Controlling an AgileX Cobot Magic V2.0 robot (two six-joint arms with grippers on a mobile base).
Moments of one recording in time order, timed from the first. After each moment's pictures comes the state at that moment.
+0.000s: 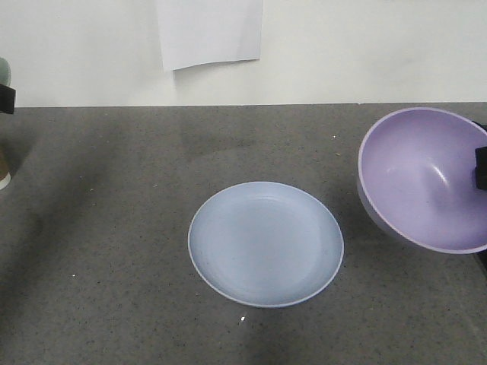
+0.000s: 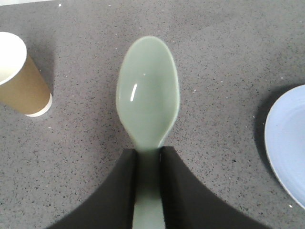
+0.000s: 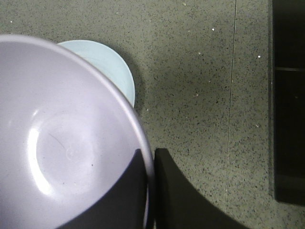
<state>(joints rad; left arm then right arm) -0.20 1.20 -1.41 0.10 1.10 -0.20 0.03 1.03 -1.22 0.19 1.15 -0.04</state>
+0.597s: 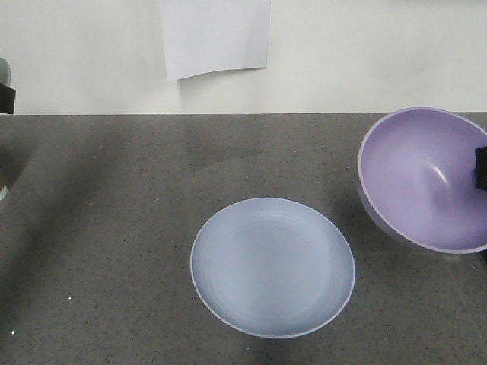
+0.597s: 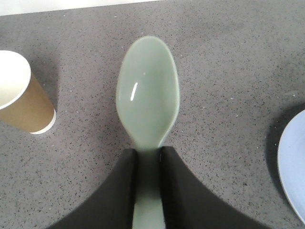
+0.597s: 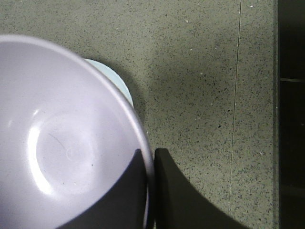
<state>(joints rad) -0.20 1.20 -1.41 0.10 1.10 -0.20 0.03 1.03 -1.22 0.19 1.15 -0.04</state>
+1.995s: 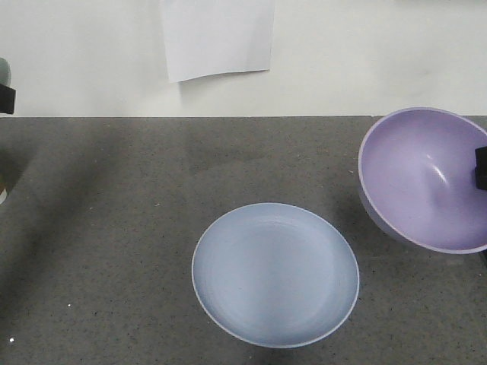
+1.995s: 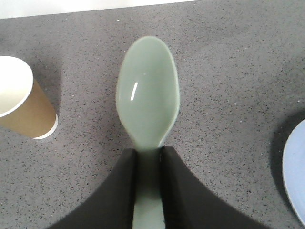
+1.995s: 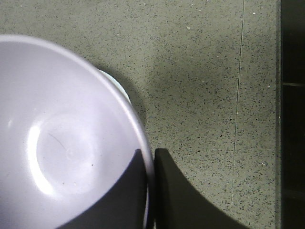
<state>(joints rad) -0.20 1.20 -1.41 0.10 1.10 -0.20 0.03 1.03 -1.22 0.19 1.15 -0.04</state>
